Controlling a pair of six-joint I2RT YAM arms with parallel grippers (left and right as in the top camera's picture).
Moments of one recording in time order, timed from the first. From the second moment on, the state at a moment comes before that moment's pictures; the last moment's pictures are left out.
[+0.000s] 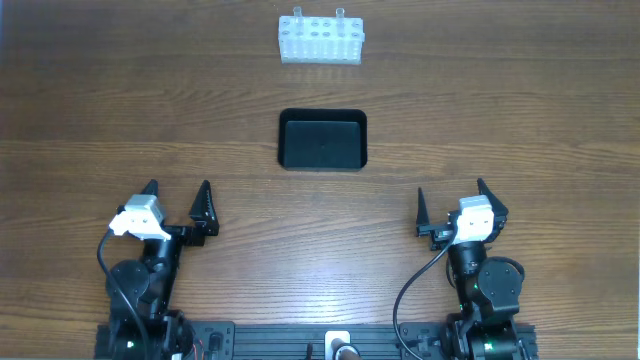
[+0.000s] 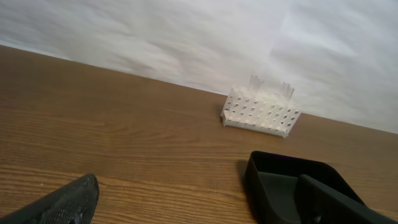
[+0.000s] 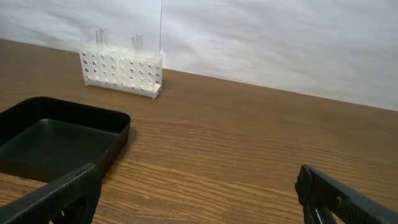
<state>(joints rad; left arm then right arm) -0.01 0.01 0.01 -0.07 0.10 -0.27 0.09 0.02 0.01 -0.07 -0.02 -0.13</state>
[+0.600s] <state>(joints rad) -0.01 0.01 0.01 -0.07 0.09 -0.27 0.09 0.02 0.01 -0.07 -0.02 -0.13</state>
